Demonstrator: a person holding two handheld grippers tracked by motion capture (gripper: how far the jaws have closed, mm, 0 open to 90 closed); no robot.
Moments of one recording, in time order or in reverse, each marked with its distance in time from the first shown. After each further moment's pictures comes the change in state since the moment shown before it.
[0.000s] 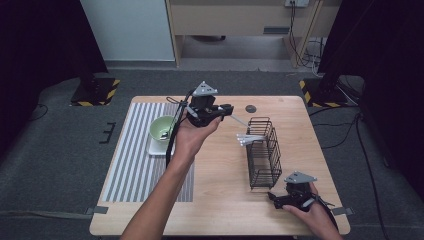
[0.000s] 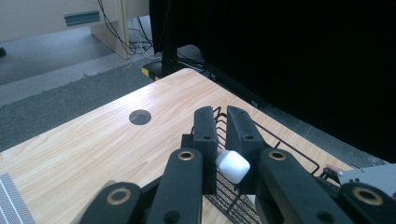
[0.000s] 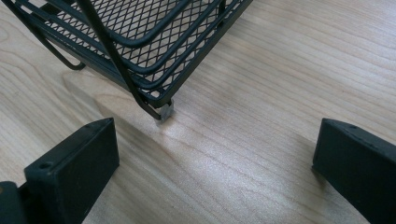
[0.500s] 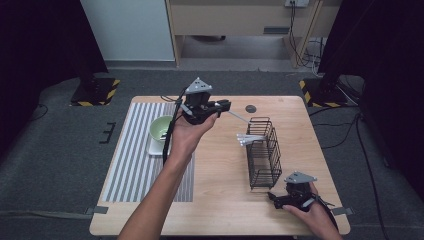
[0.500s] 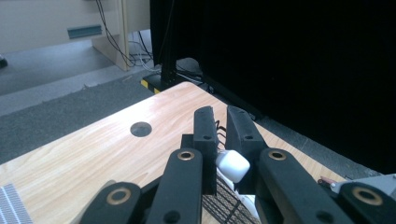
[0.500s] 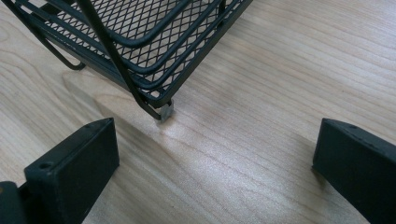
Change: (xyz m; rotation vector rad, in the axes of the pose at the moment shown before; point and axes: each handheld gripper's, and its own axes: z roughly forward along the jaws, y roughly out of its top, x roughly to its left) left arm 0.004 0.008 -0.016 -0.060 -0.005 -0.009; right arm 0.000 0.000 0.000 0.000 0.000 0.000
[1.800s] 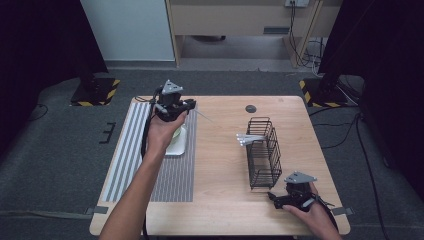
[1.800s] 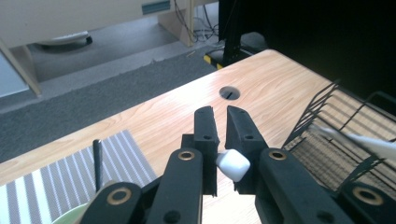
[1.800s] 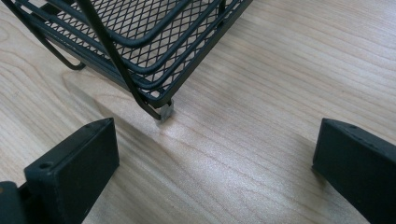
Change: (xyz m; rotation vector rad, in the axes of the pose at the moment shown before) left arm 0.084 -0.040 -0.015 0.107 0.249 0.019; right arm 0.000 0.000 0.000 0.000 0.000 0.000
